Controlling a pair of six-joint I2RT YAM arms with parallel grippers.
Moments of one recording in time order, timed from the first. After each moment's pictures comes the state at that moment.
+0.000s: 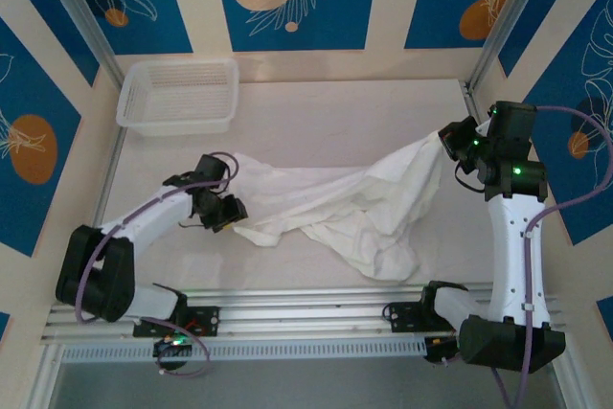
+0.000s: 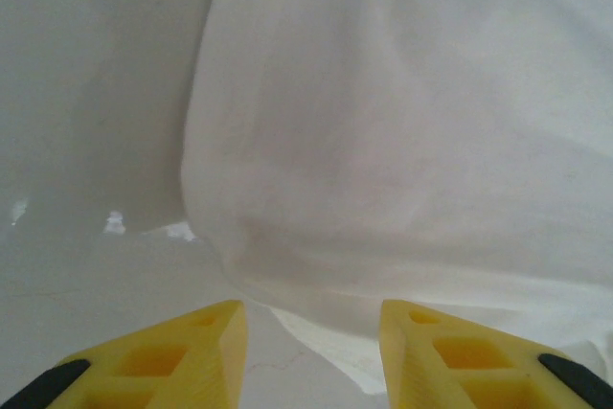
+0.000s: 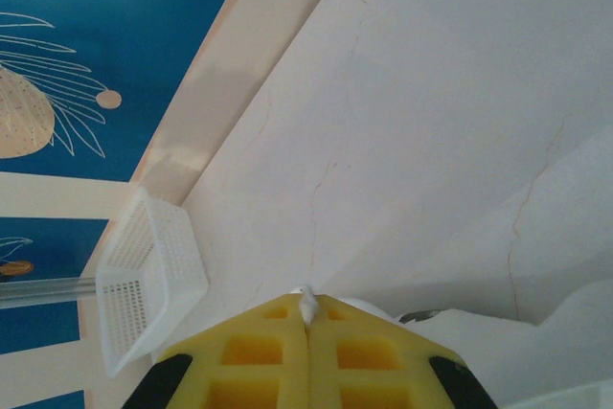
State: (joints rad) left arm -0.36 1.40 0.80 -0.71 0.22 -0.72; right arm -0.18 1.05 1.29 -0.87 -0.32 0.83
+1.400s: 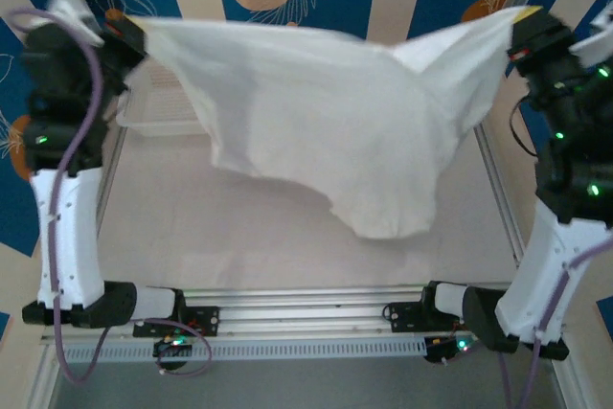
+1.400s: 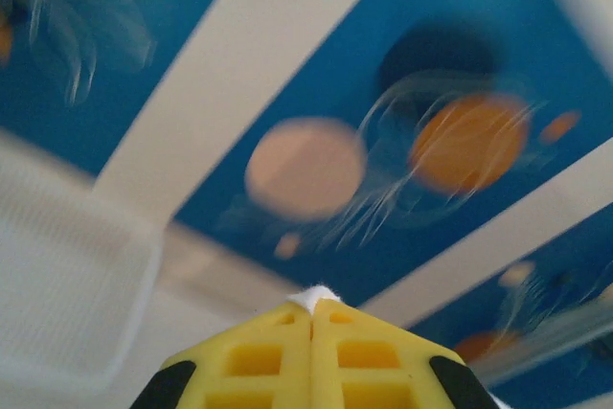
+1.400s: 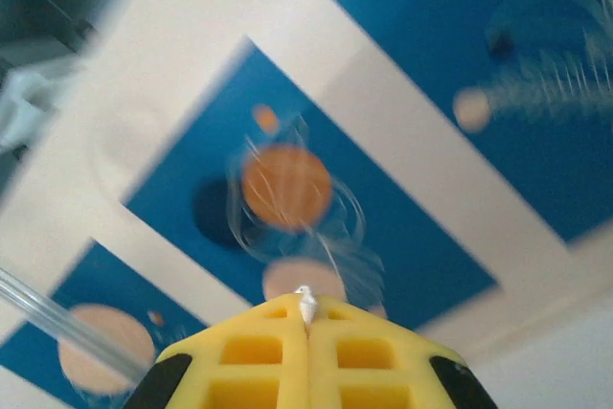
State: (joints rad) left arm -0.05 1.35 2.09 -0.73 0.05 -0.71; right arm -0.17 1.23 2.24 -0.84 -0.22 0.83
